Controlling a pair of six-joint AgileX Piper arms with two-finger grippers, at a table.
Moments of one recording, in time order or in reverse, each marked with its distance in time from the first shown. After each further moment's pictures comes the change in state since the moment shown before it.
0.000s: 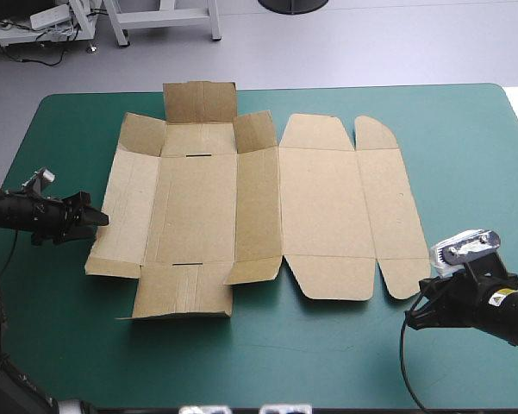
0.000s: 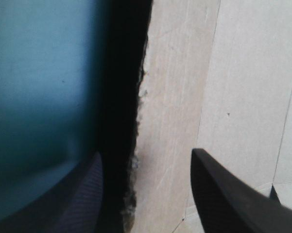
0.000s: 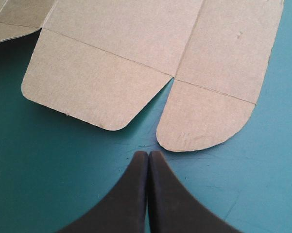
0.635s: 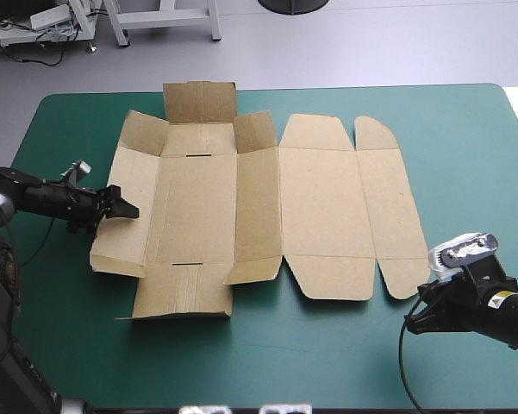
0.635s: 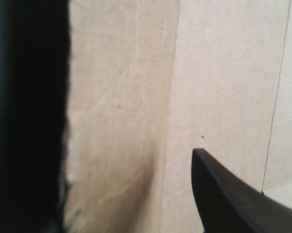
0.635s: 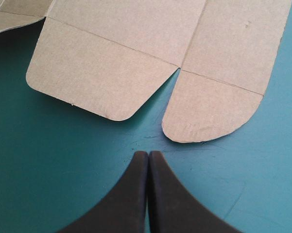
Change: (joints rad) left arm -0.142 0.118 -0.072 -0.062 -0.008 0.023; right arm 0.000 0.000 0.000 0.000 0.035 0.000
